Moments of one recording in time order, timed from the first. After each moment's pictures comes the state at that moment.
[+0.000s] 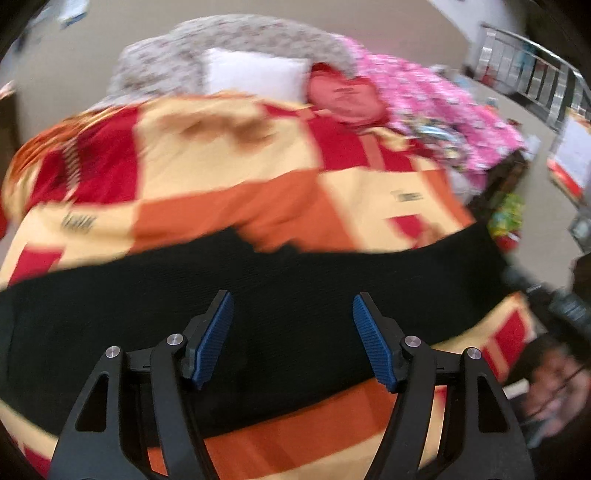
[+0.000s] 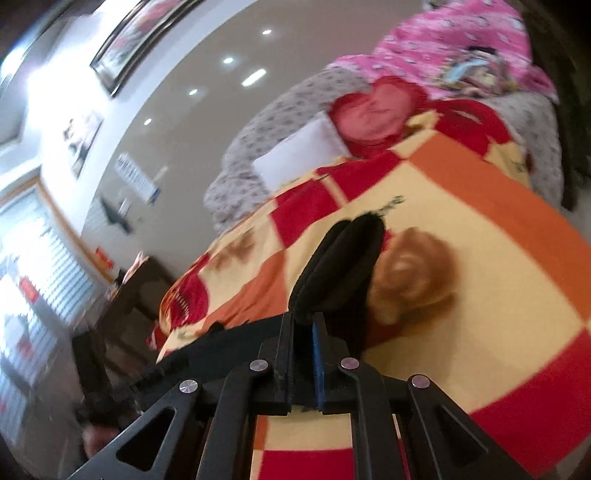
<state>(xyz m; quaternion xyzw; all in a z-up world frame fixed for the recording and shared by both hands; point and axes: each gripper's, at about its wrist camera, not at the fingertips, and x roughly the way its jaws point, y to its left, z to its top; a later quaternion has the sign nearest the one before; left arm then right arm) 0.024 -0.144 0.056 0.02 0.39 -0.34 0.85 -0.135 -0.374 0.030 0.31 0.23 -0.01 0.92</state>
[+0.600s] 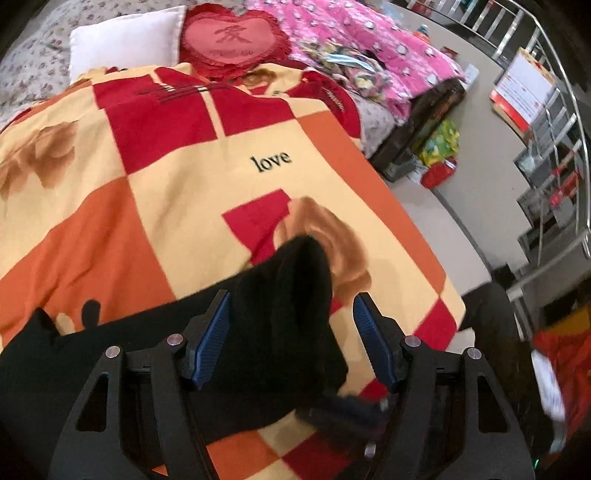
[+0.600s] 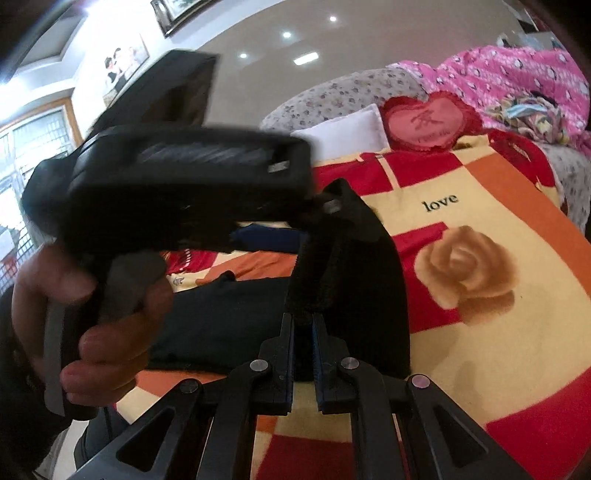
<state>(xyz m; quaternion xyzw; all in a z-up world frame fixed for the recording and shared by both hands) 0.029 -0.313 0.078 0.08 0.49 -0.44 0.75 -0.115 -0.312 0.015 0.19 0.26 0.02 0.95</state>
